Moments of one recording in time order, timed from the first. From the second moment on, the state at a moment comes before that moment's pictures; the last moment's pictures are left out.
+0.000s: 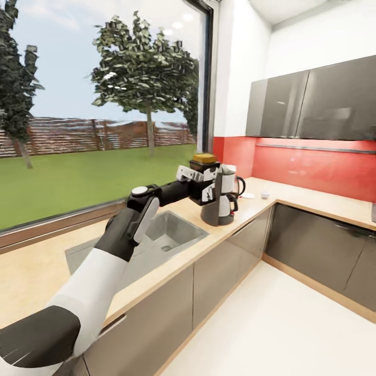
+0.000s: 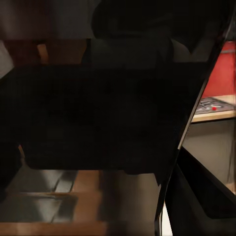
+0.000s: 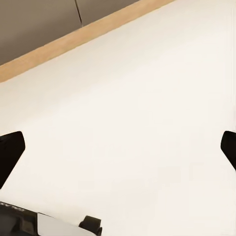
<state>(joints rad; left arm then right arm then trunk) -1.05 -0.15 -0.29 -1.09 0.21 0.43 -0.59 -0.34 -0.55 1.51 -0.66 -1.31 -0.30 0.02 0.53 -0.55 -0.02</state>
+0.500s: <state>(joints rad) -1.05 -0.15 -0.31 -1.09 0.21 0.42 -0.59 -0.34 -0.55 1.51 -0.66 -1.31 -0.30 0.02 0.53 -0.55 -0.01</state>
